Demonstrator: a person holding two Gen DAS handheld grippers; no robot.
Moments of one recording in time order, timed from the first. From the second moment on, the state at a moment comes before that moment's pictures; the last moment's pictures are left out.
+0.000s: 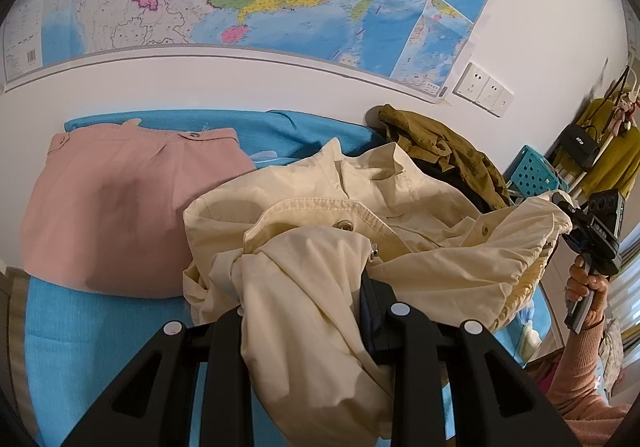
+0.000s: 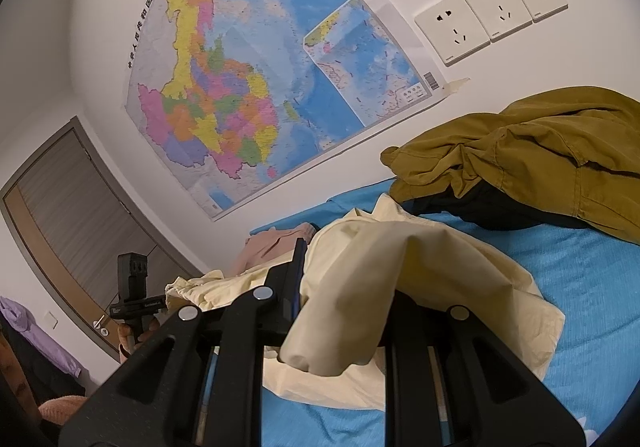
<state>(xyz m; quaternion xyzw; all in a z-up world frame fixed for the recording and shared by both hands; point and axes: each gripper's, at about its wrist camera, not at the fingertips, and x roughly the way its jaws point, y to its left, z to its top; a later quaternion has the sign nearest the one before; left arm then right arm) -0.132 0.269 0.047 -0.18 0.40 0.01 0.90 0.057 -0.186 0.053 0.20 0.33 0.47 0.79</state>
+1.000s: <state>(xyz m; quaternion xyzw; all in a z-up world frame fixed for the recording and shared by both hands) -0.105 0.270 0.043 -0.16 0.41 0.03 0.90 0.078 -0.175 0.041 0.20 0.35 0.45 0.80</state>
